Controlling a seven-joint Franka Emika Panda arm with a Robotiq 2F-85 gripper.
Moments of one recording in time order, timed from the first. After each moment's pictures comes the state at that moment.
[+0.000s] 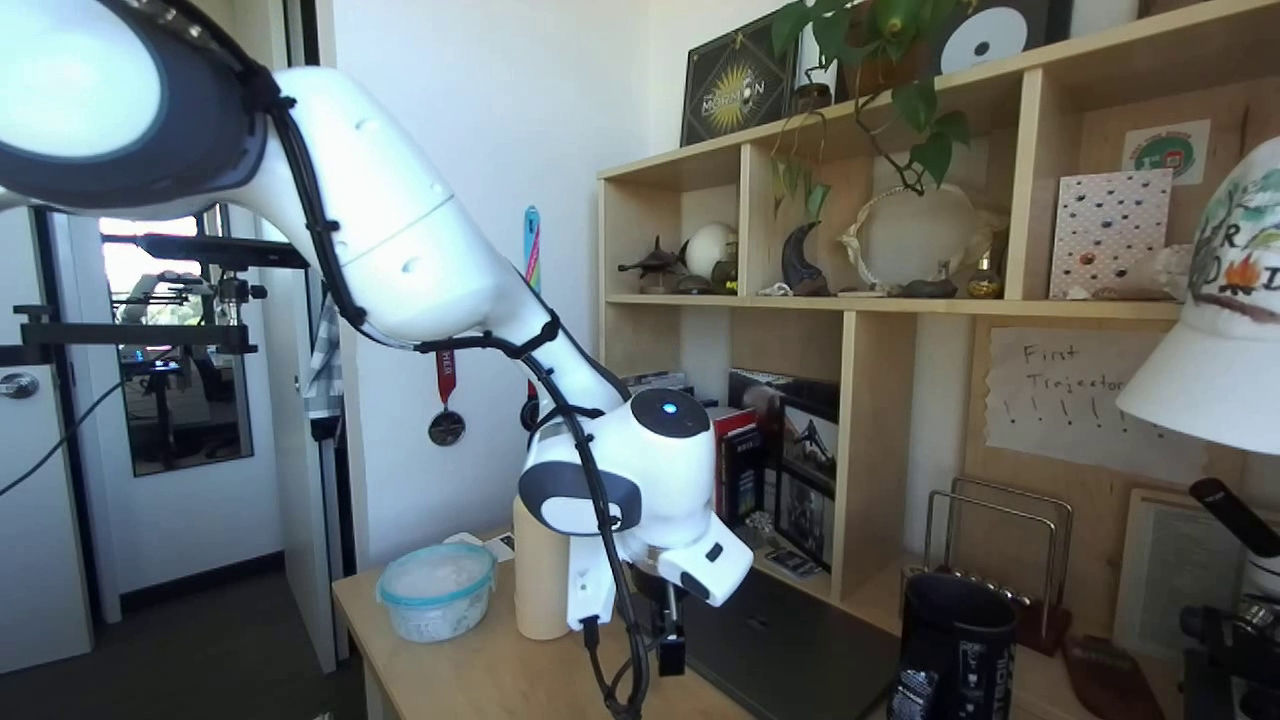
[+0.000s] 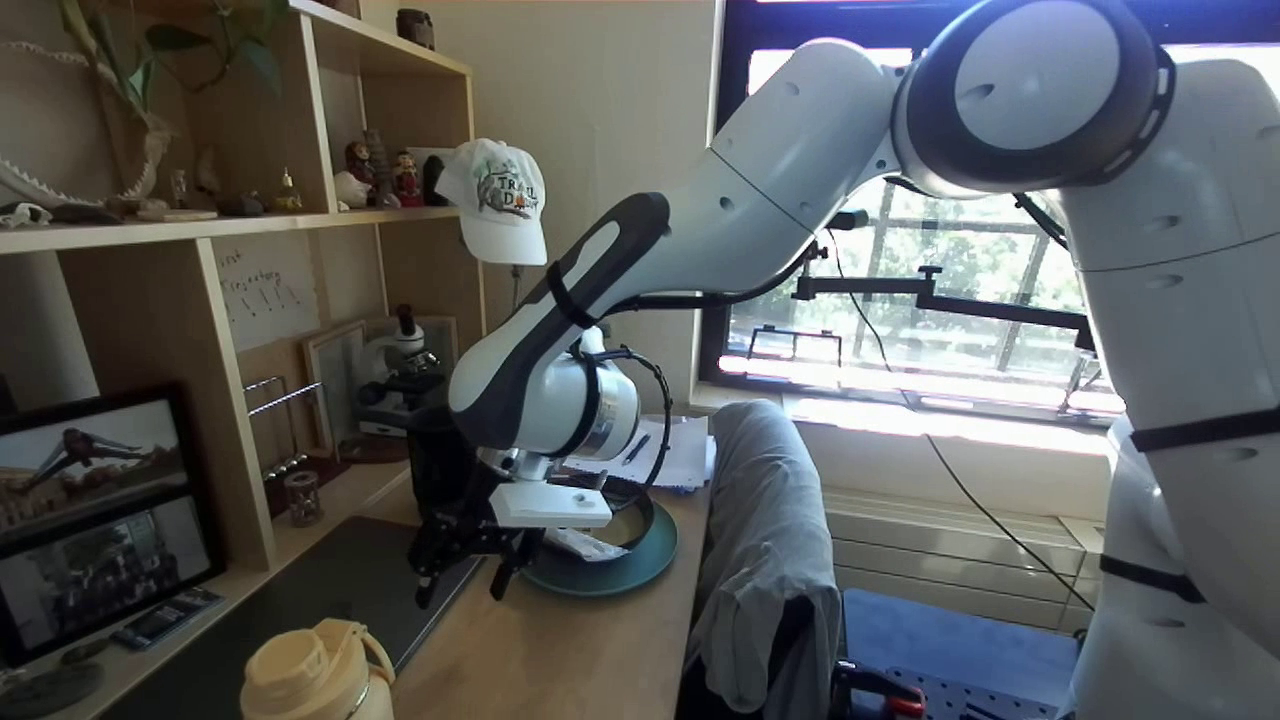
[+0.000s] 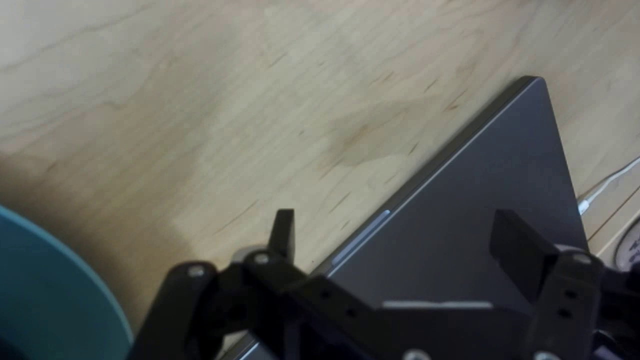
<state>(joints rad) -0.13 0.44 0.08 -2.08 0.73 2.68 -0.13</state>
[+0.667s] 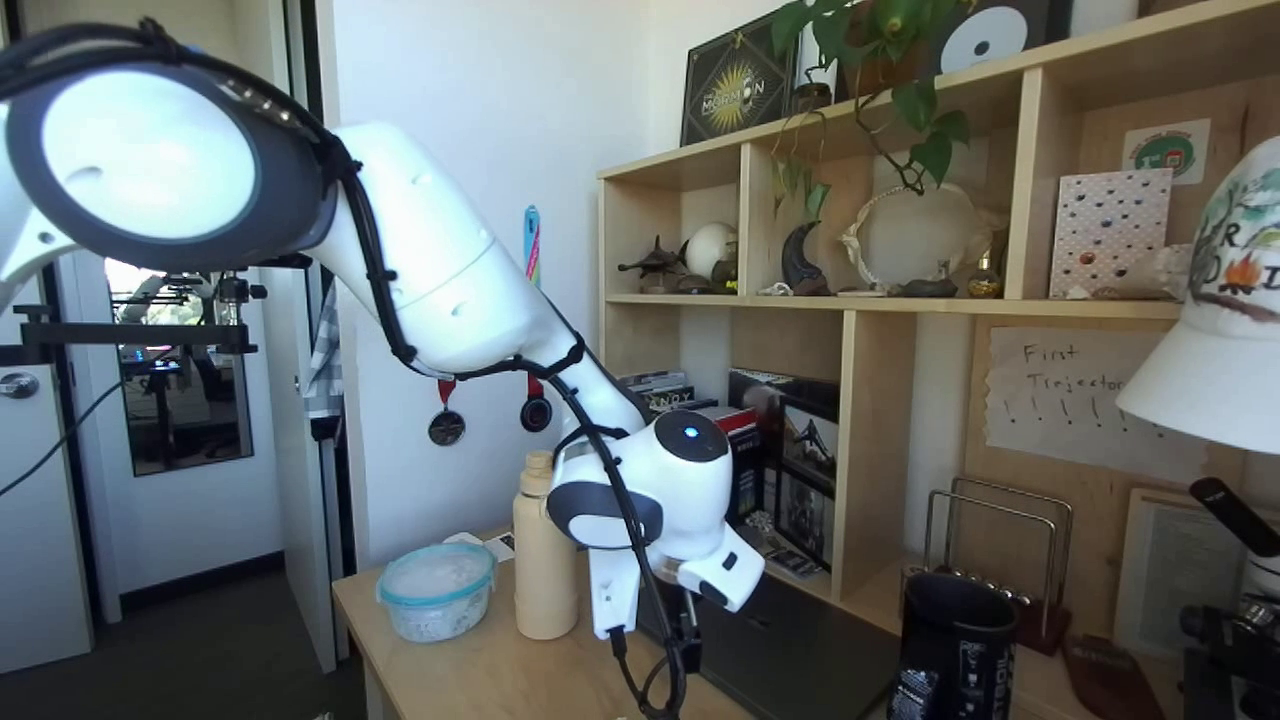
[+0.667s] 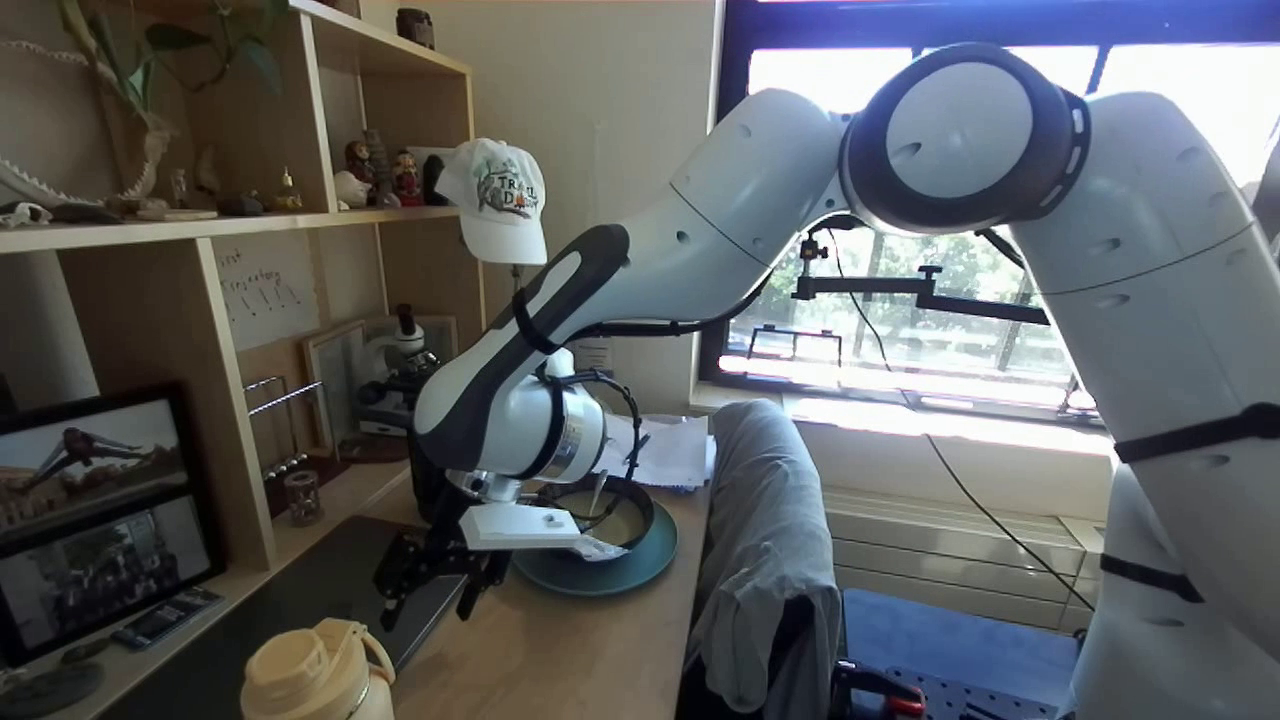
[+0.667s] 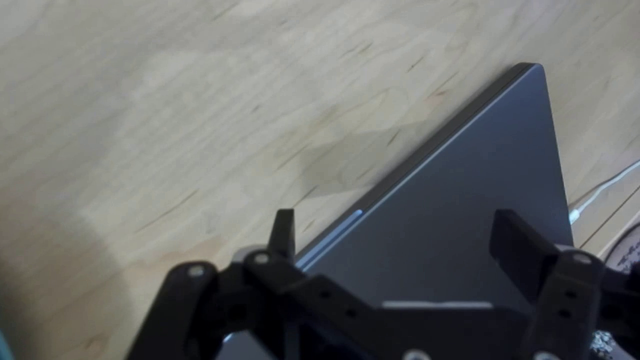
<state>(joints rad) -0.15 0.57 0.12 -1.95 0.73 2.69 -0.19</state>
